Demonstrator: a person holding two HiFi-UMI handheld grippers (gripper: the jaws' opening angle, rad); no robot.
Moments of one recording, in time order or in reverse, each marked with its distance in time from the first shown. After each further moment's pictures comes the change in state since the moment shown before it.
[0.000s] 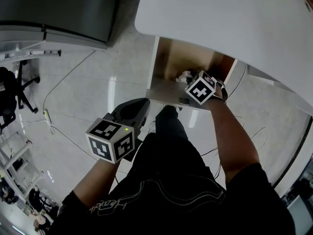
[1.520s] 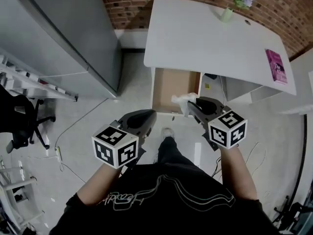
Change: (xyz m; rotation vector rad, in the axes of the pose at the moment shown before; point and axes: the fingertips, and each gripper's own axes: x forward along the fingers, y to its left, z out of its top) left arm -0.246 -0.218 0.043 0.353 -0.226 -0.187; right arm -0.467 0.172 0.046 0.414 -0.857 -0.093
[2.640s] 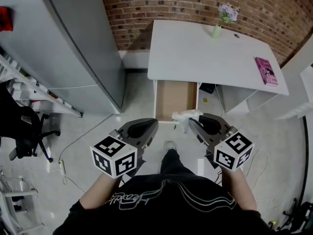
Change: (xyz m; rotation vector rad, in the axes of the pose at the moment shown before) left arm -0.100 -0.082 0.018 0.131 -0.113 -0.083; right arm -0.107 0.127 0.036 -0.056 -0.222 0.007
